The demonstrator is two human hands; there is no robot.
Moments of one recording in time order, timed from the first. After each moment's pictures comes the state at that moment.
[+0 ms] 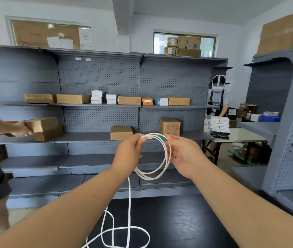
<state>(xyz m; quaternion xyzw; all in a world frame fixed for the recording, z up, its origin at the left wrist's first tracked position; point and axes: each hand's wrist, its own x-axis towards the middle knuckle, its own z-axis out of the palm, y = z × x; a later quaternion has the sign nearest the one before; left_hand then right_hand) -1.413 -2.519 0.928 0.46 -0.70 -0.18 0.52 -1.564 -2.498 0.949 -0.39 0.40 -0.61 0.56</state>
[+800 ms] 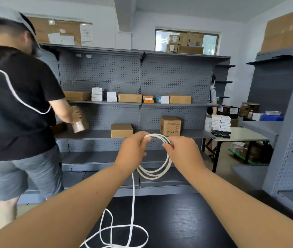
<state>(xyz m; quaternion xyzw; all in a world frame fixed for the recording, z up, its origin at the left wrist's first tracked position) -1.424 -2.528 0.927 0.45 -0.72 -0.17 0.51 -1.575 -2.509 0.935 -0.71 0.59 -0.38 -0.07</state>
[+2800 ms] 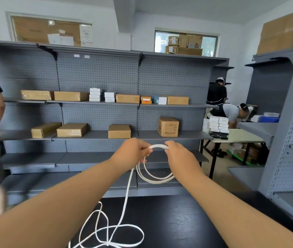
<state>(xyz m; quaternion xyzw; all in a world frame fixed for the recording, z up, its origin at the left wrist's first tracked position) -1.434 -2.525 0.937 0.50 -0.79 -0.16 0.31 -1.596 -2.511 0.914 -0.73 0.61 -0.28 -0.08</state>
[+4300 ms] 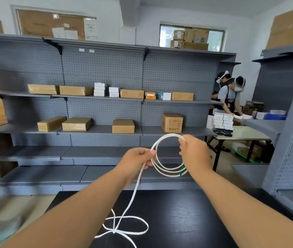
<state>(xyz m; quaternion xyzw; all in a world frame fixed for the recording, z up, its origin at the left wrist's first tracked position) -1.437 -2.519 0.888 0.44 -0.59 -0.48 0.47 -1.607 -2.514 0.914 -0.63 0.64 -0.44 -0.02</state>
